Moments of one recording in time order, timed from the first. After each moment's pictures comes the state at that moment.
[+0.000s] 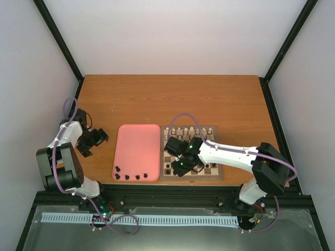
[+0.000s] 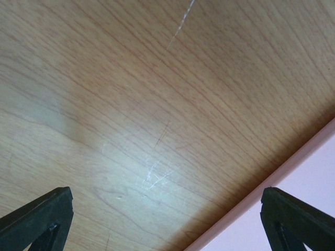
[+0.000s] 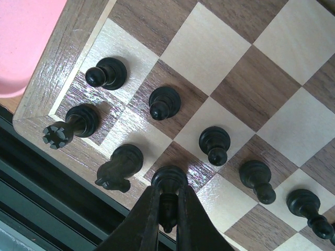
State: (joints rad) left arm 0.28 1.47 0.91 -0.91 0.14 -0.50; right arm 1.06 1.55 1.01 -0.84 -0.04 0.44
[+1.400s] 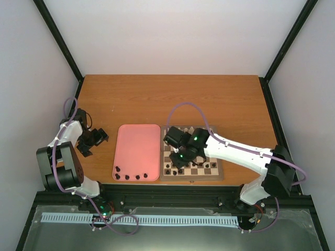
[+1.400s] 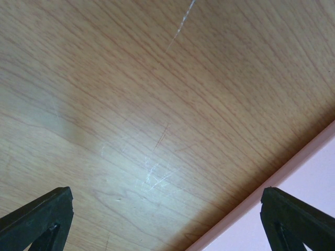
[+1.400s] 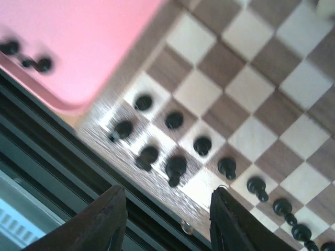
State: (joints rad) left arm 0.28 1.48 0.92 -0.91 0.14 -0.50; right arm 1.06 1.48 1.15 -1.00 0.00 0.41
